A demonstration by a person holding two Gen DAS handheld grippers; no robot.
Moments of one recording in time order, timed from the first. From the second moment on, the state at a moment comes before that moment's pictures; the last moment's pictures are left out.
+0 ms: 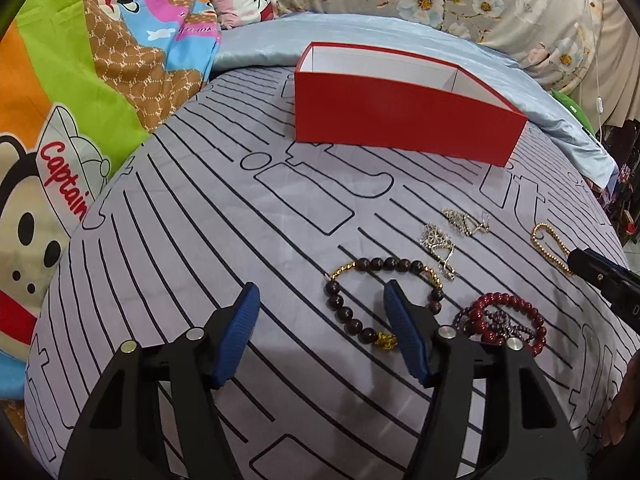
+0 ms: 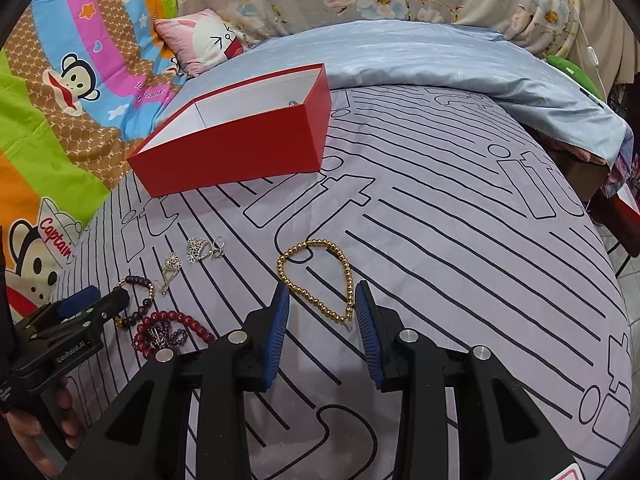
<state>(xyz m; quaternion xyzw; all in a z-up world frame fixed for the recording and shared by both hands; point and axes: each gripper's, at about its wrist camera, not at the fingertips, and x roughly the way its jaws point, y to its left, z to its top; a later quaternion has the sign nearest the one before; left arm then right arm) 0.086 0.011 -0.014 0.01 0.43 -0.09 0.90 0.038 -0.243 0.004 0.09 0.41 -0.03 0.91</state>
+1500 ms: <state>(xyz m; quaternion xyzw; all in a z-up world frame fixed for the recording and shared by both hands) 0.094 0.014 -0.015 0.01 0.43 -0.09 0.90 0.070 -0.248 -0.008 0.10 0.42 -0.05 0.90</state>
